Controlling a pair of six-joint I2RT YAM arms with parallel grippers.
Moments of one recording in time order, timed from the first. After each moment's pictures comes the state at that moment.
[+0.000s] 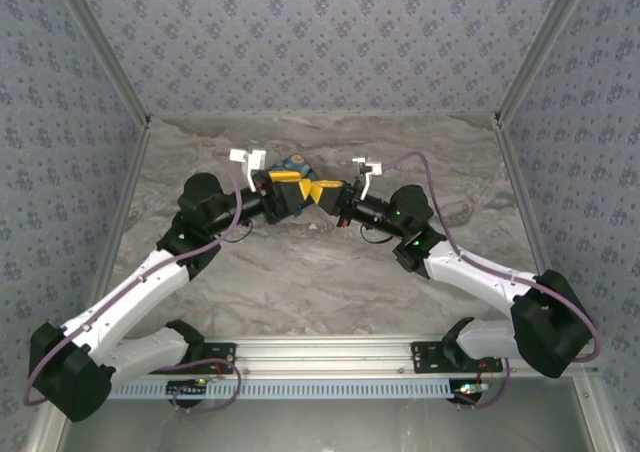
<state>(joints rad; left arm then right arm) -0.60 1.03 0.81 0.26 0.51 -0.68 0.70 1.27 0.71 0.79 -0.48 0.72</state>
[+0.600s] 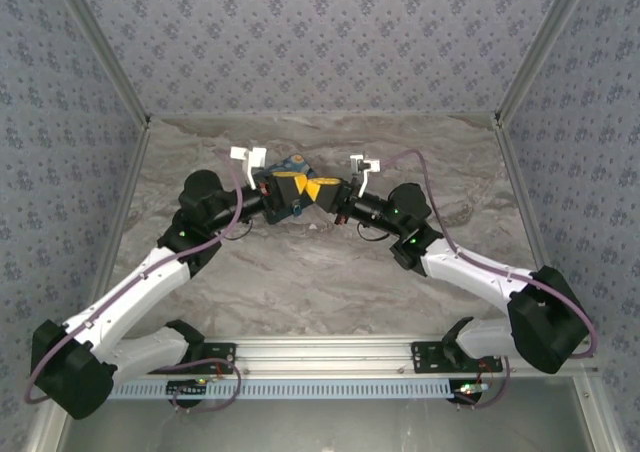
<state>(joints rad) -0.59 1.04 0.82 0.26 0.52 -0.68 0.70 1.30 0.72 0.81 -0.49 0.77</state>
